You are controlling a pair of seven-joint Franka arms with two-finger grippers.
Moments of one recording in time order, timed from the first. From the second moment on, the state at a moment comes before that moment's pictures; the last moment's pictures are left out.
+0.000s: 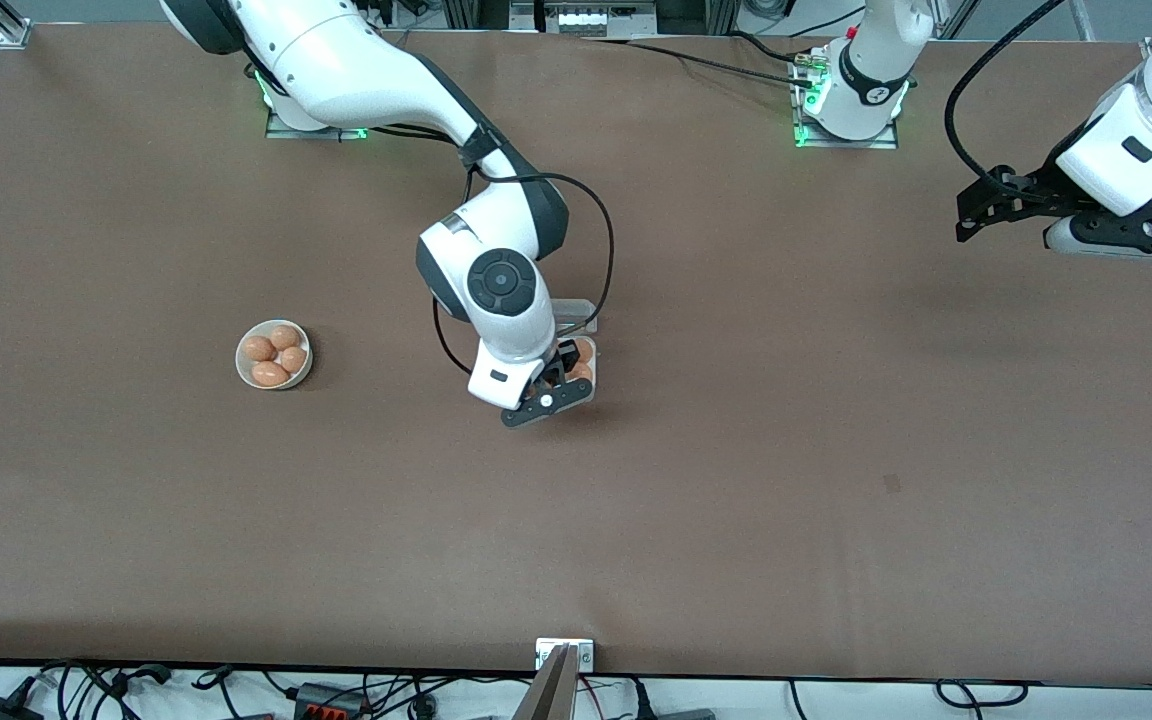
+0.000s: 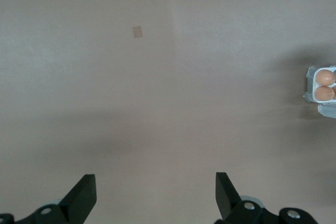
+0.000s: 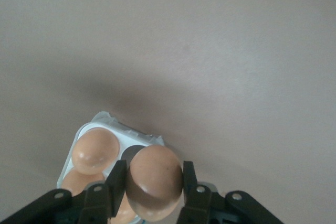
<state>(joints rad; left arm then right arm) -0.06 -0.04 -0.04 -1.66 -0.04 1.58 -0.05 0.64 0.84 0.05 -1.23 -0.05 2.10 0.28</state>
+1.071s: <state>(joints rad) -0.06 -0.04 -0.04 -1.66 -0.04 1.58 -0.05 0.65 0.88 0.05 -1.24 -0.05 2.10 0.28</state>
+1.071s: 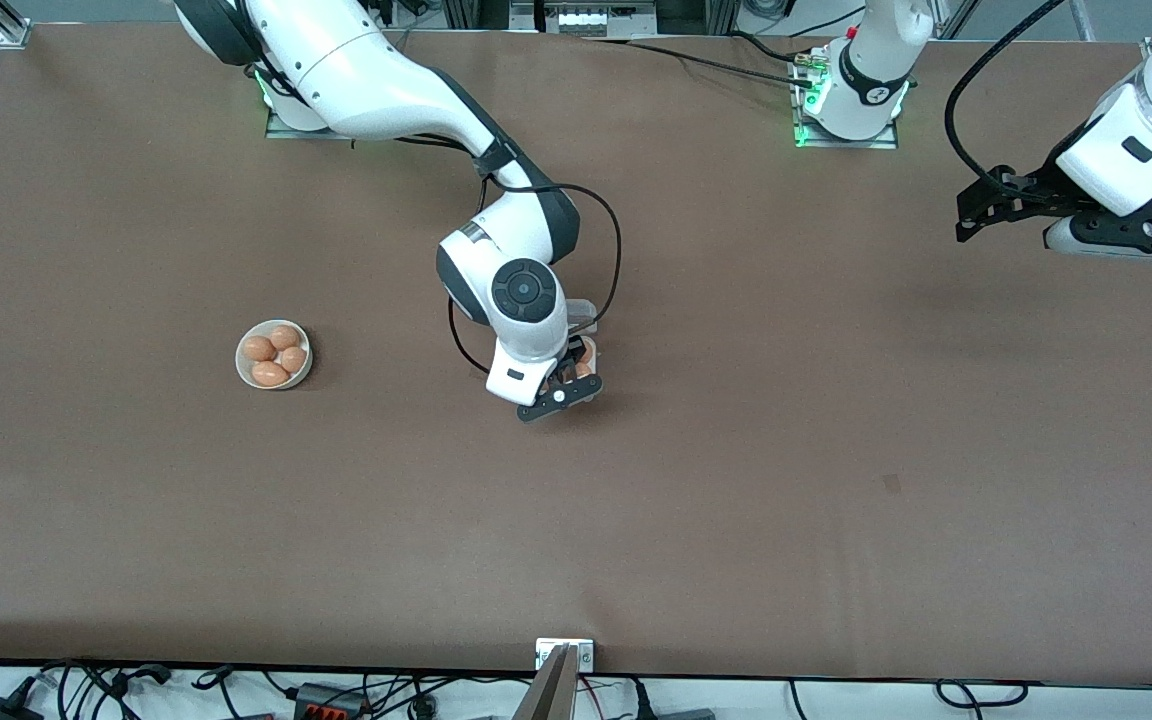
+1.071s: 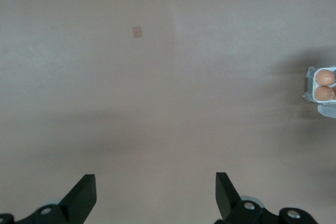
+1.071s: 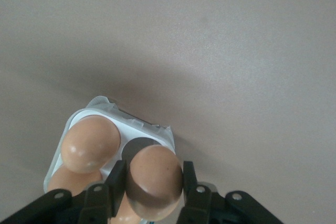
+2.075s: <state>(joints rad) -0.06 -0.04 -0.04 -1.66 -0.04 1.58 -0.05 0.66 0.88 0.05 -1.24 -0.05 2.11 0.35</state>
